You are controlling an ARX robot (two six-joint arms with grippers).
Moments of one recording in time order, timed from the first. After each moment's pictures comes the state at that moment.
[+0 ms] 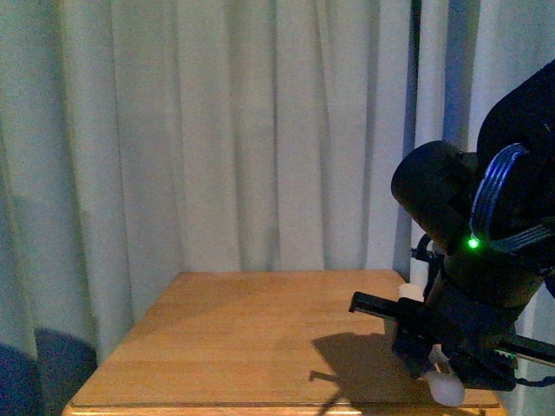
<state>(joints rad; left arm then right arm) 0.00 0.24 0.26 0.32 0.10 -0.18 0.44 1.91 1.41 -0.51 0.17 0.64</state>
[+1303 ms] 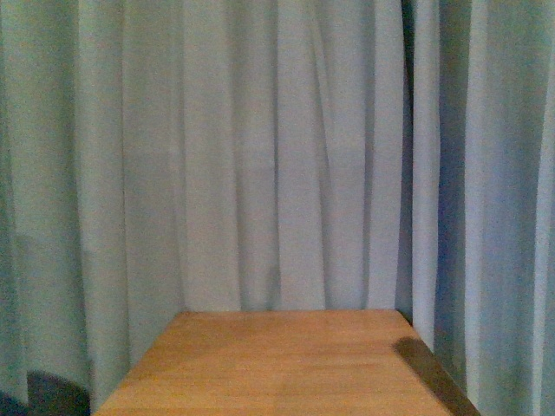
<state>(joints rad) 0.00 0.24 0.26 0.32 0.10 -0.18 0.46 0.50 0.43 0.15 0.55 -0.10</state>
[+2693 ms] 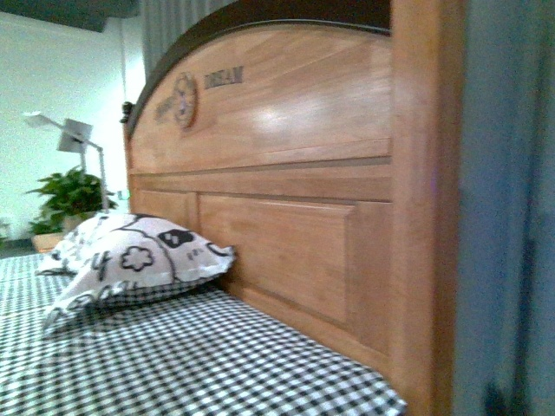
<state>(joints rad) 0.00 0.24 0.25 0.32 0.10 -0.19 0.45 0.40 0.30 0.29 0.59 -0.21</state>
